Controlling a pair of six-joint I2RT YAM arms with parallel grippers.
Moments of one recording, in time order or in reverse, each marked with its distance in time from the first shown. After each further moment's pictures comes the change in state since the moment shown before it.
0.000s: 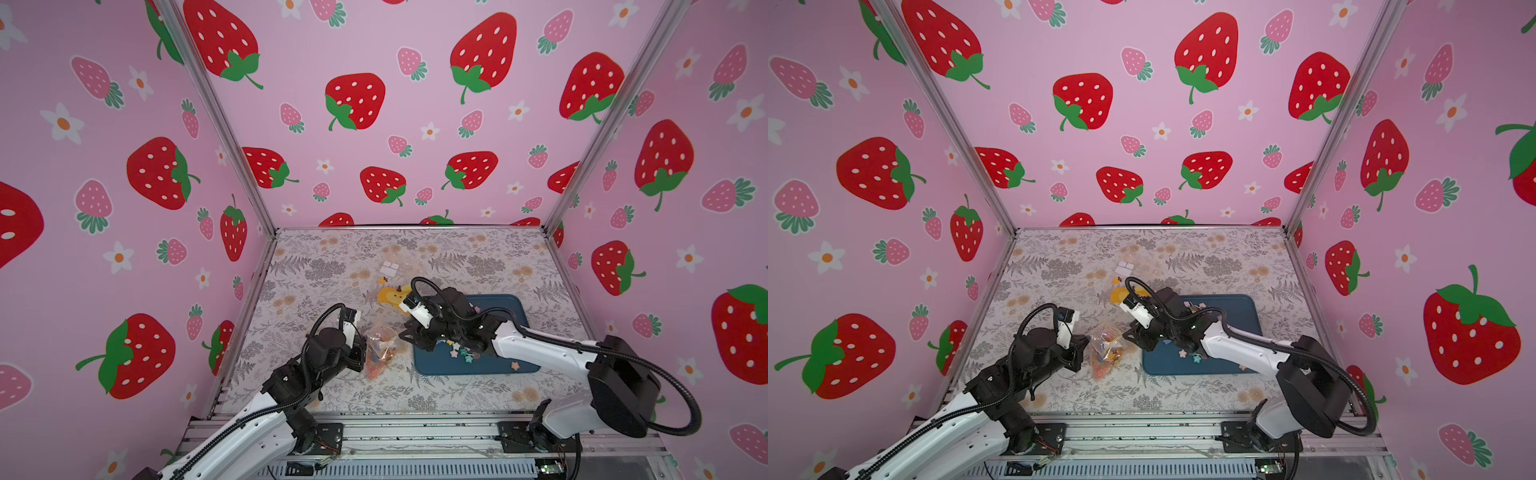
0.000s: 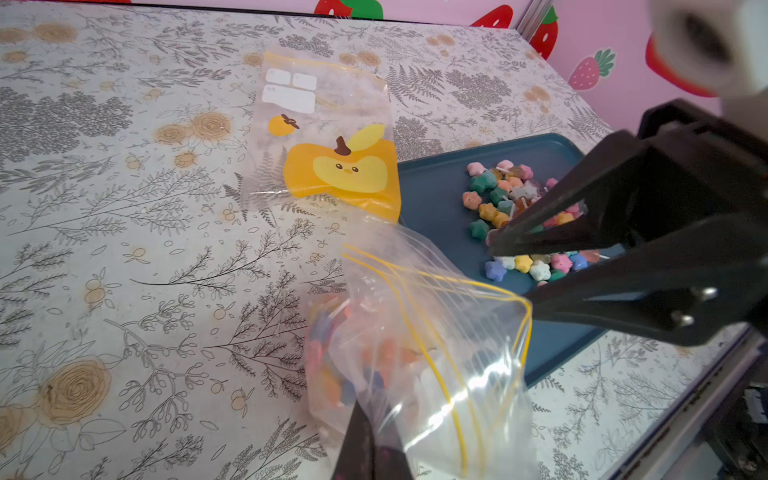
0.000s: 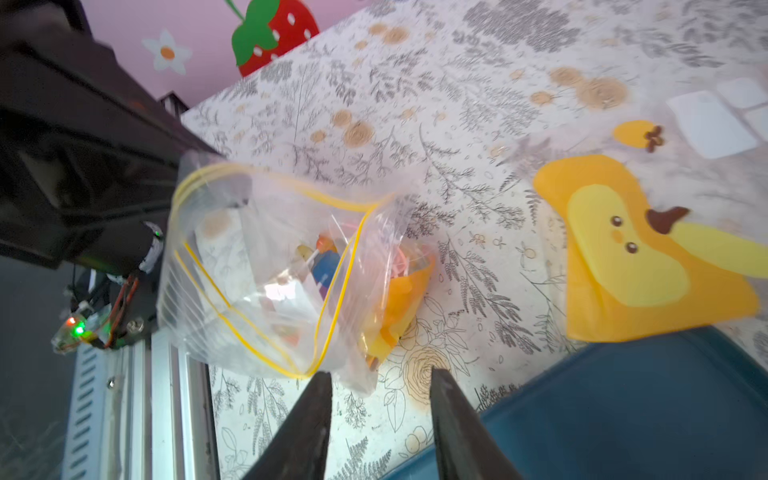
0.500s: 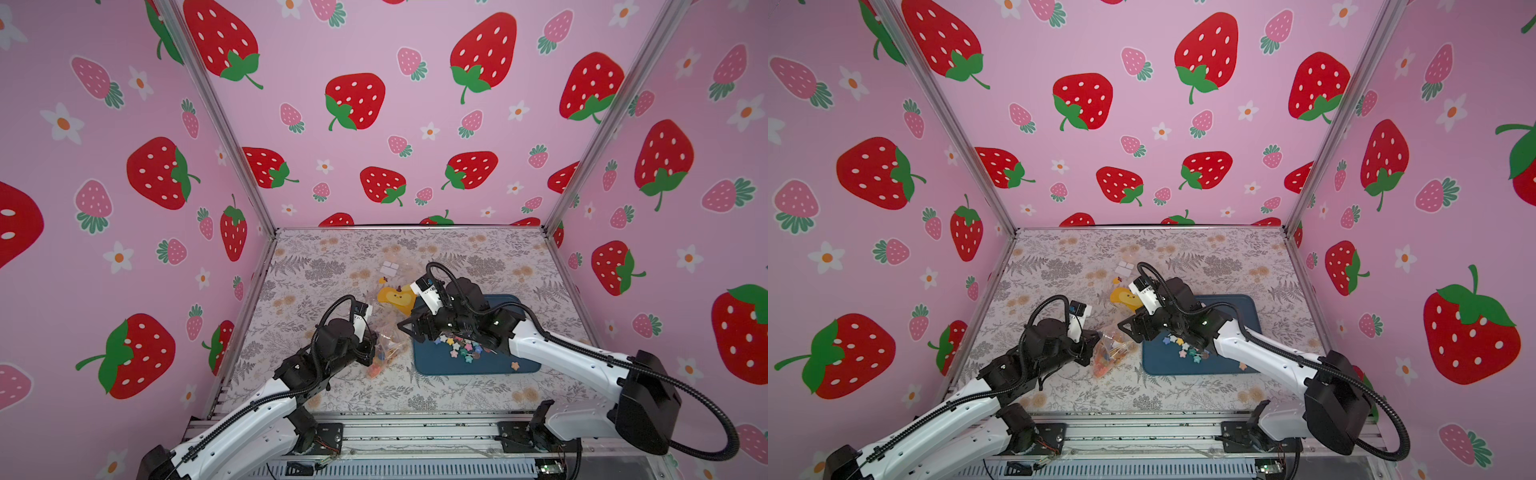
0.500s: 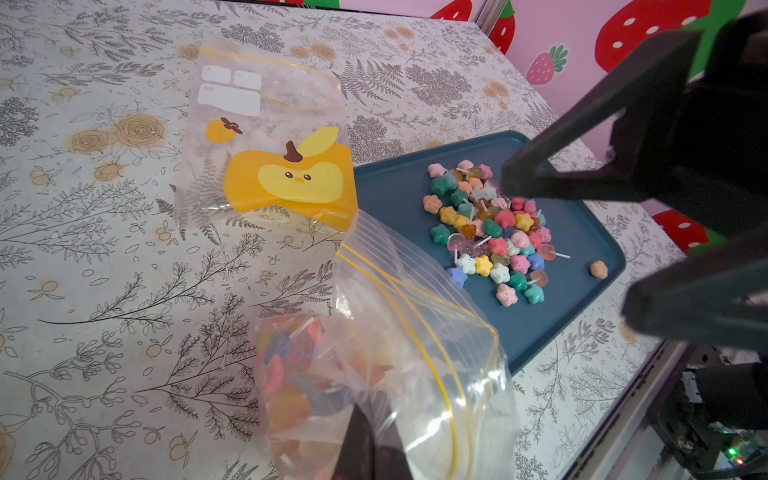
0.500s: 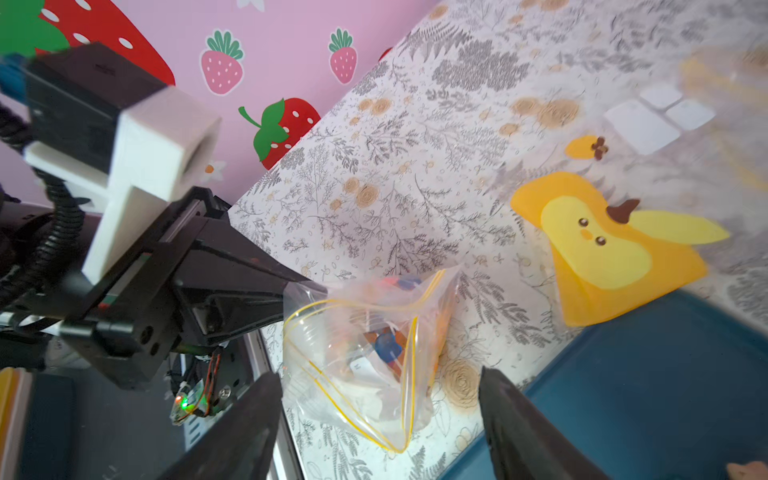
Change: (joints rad) left arm -0.001 0.130 0.030 0.110 0.082 -0.004; right arm -0.006 -0.046 0.077 -0.078 -0.048 0.303
